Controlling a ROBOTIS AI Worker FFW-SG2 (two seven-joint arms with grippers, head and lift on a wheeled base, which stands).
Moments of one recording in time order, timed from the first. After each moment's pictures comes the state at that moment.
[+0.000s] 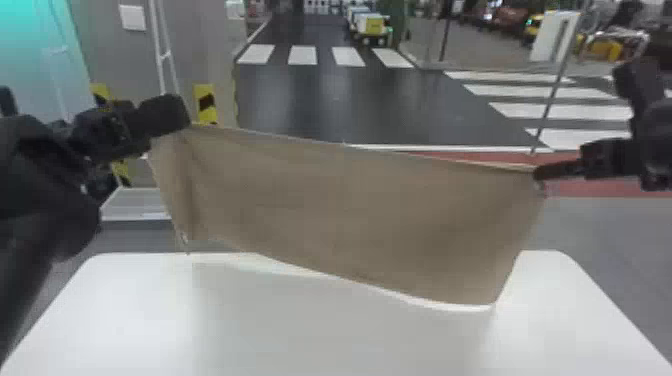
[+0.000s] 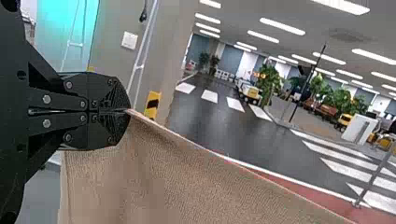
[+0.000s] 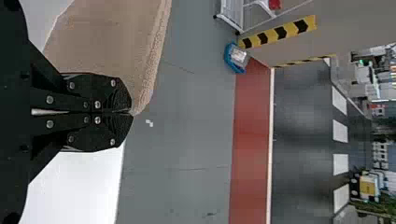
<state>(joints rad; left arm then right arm) -0.72 0.31 -0.15 -1.36 -0.95 0.24 -0.63 -0.89 -0.31 -0.11 -1.41 0.58 1.32 1.05</state>
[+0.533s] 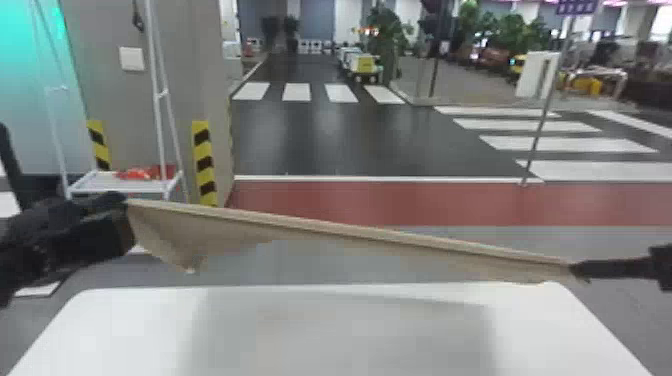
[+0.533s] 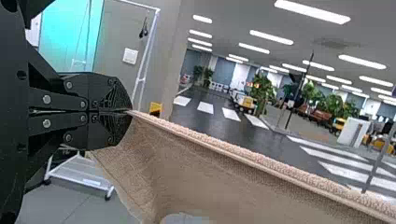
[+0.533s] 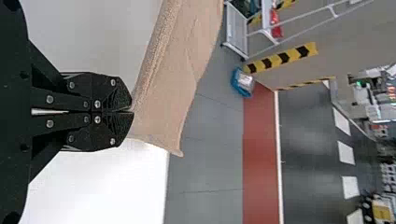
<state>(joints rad) -0.19 0.43 0.04 -1.85 -0.93 0.17 -0.60 -0.38 -0.53 -0.29 -1.91 0.30 1.46 1.18</state>
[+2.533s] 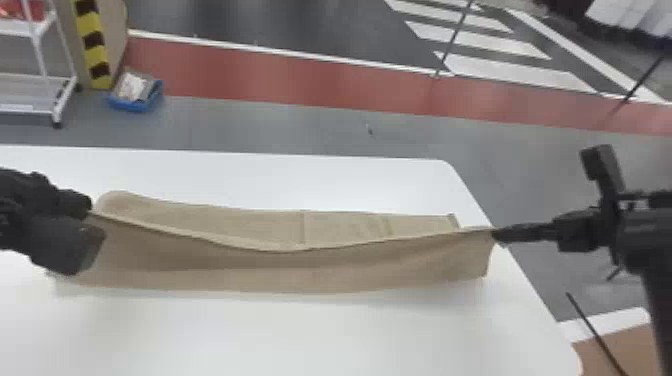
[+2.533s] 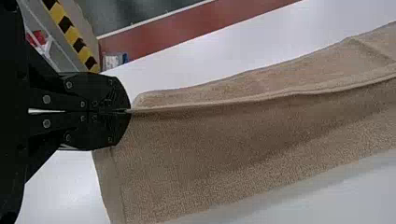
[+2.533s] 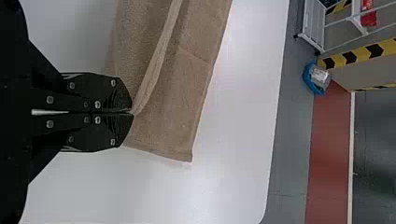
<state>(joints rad) -0.18 0.51 -0.27 -1.79 -1.12 -0.10 -1.04 -0.13 -0.60 -0.41 -1.70 0.41 1.10 1.36</state>
